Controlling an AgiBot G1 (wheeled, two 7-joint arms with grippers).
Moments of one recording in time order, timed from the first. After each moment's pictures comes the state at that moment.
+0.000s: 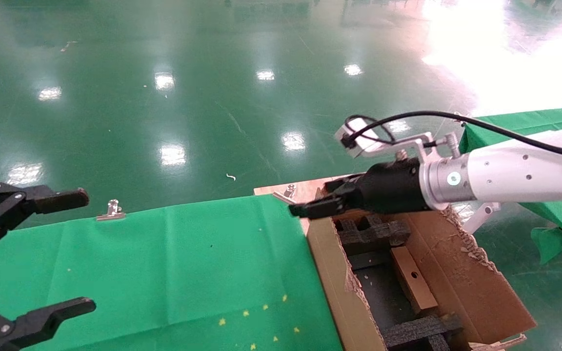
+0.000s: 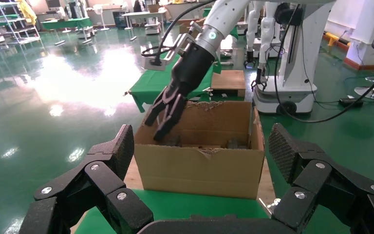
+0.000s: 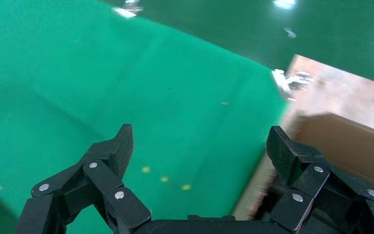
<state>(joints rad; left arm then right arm) -1.09 0.60 0.32 -1.27 0.70 1.48 -0.16 1.67 -0.54 -1.21 1.33 -1.29 -0.95 1.17</state>
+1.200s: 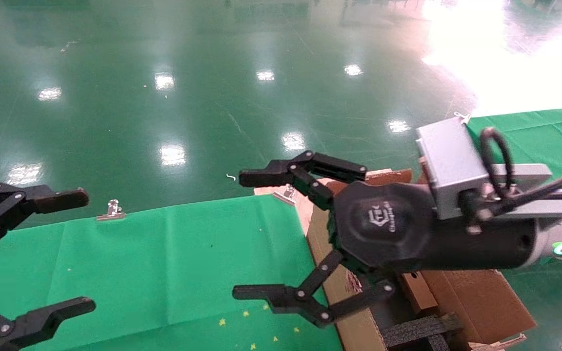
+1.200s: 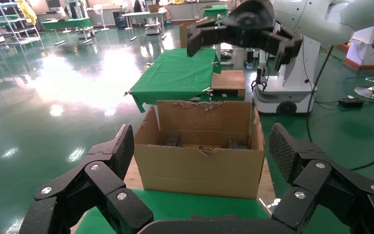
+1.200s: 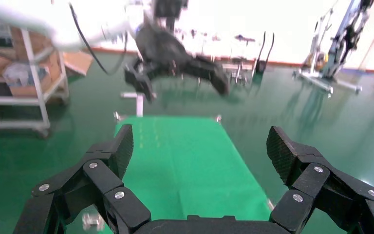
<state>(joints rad) -1.09 0.59 0.32 -1.27 0.70 1.48 -0.16 1.07 -0.61 -0.27 1.28 -0.73 -1.50 0.19</state>
